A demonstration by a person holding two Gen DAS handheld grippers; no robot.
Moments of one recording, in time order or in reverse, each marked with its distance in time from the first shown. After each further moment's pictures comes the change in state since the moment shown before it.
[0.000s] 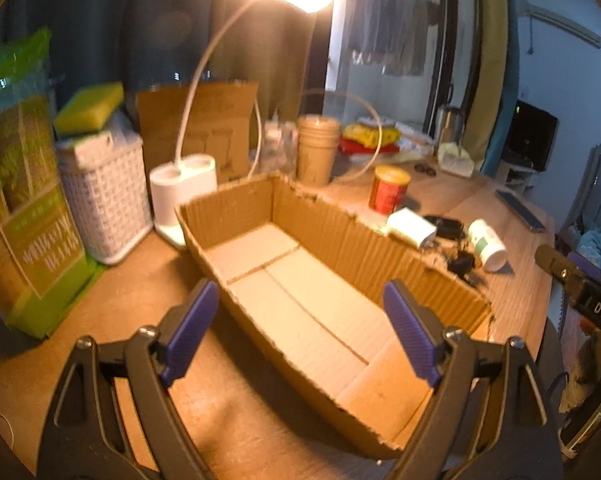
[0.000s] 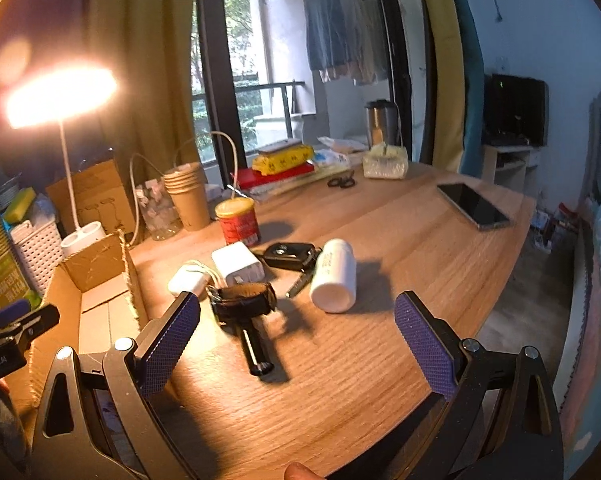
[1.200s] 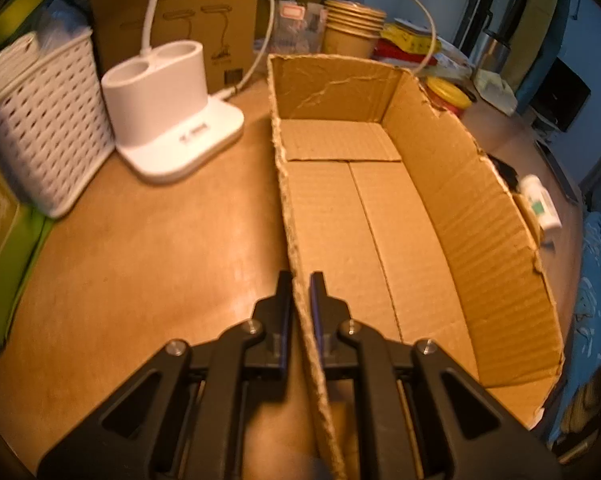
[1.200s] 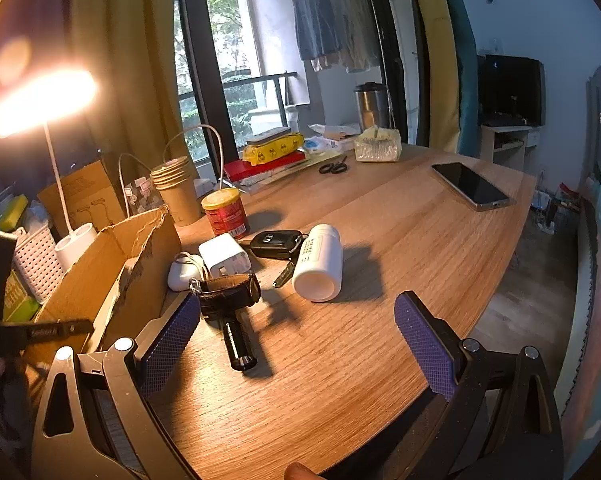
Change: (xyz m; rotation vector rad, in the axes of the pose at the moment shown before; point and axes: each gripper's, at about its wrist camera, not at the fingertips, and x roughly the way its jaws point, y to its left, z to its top) left arm 0.102 0.023 0.015 -0.058 0.392 -0.004; right arm 0.011 -0.018 -0.003 0.049 0.028 0.006
